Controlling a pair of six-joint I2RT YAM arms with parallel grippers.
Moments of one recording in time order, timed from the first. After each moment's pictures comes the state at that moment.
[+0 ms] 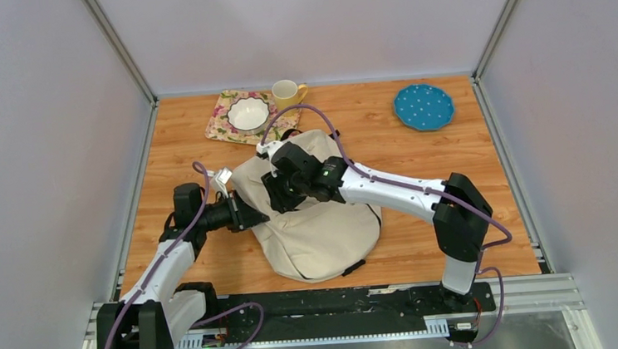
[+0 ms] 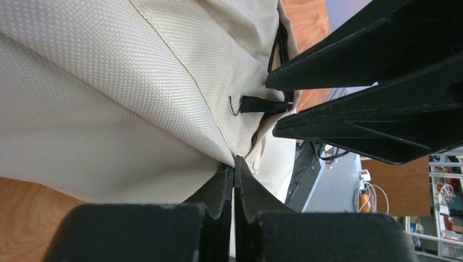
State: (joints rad) left arm -0.05 0.98 0.37 -0.03 0.95 -0.44; right arm 1.01 1.78 1.45 -0.44 -0.06 0.37
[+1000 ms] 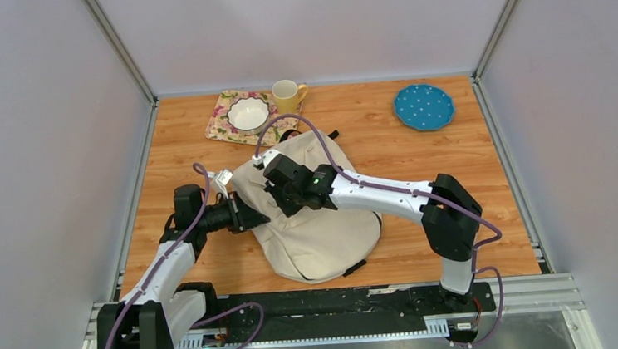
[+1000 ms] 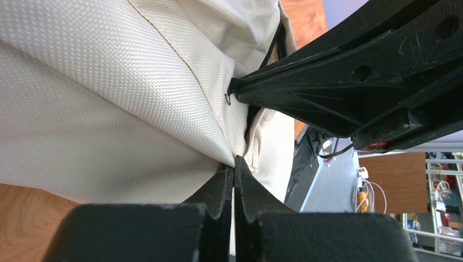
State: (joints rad) left arm -0.05 0.98 0.35 -0.01 0.97 -0.45; right arm 1.05 1.85 1.49 -0.51 0.12 0.30
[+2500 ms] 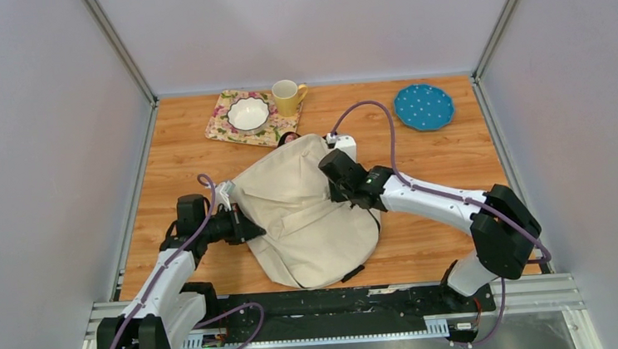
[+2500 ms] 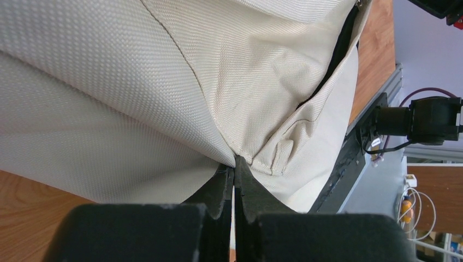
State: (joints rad) left arm -0.05 0.90 0.31 -0.20 0.81 -0.30; right arm 0.88 1.53 1.07 -0.40 0.38 0.60
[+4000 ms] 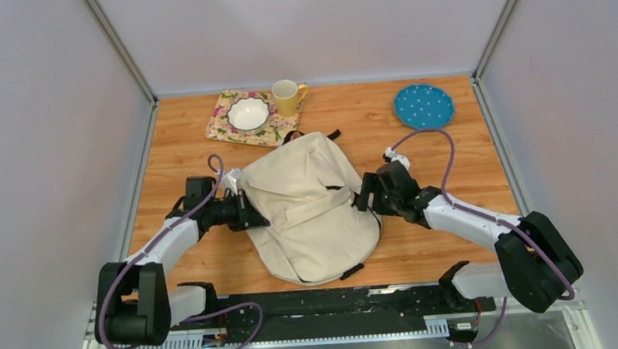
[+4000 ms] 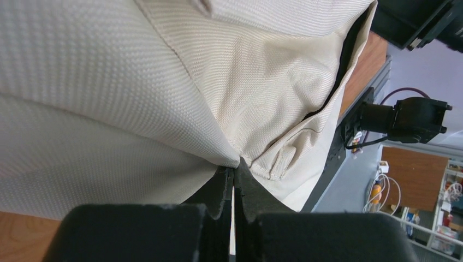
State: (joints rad) left arm -0.08 1.16 0.46 -0.22 0.83 -0.31; right arm 0.58 1.27 0.62 -0.19 0.12 0.69
